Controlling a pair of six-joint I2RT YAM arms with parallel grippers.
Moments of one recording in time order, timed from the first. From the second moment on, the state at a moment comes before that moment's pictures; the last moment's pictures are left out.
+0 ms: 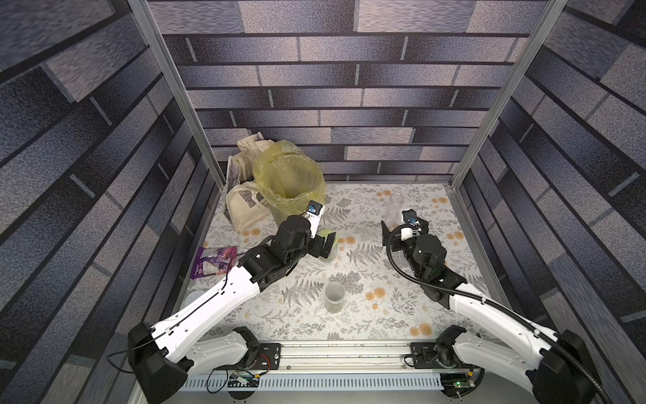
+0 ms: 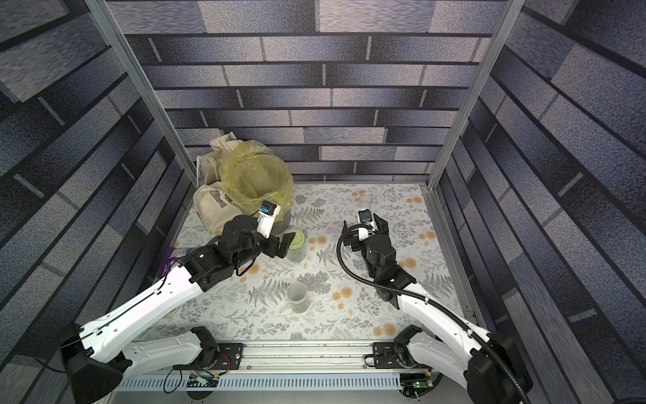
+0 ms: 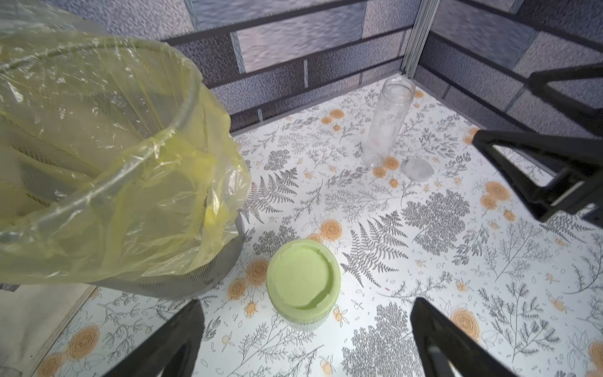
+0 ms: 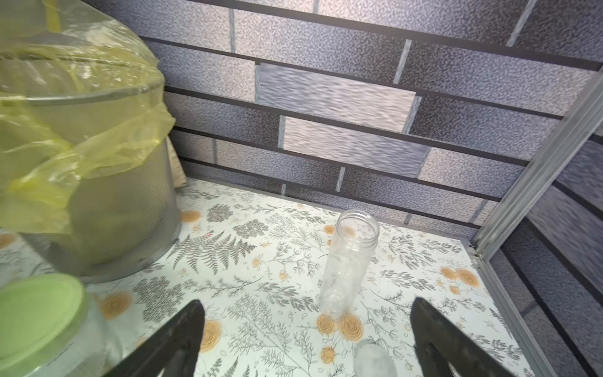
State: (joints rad) left arm -0.75 1.12 1.04 -0.41 -0.19 -0.08; right arm 0.60 0.96 0.56 0.28 0.36 -0.08
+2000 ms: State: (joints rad) left arm -0.63 1.72 1.45 -0.86 -0.05 -0.12; right arm 0.60 0.67 0.47 -0.08 -0.11 0.12
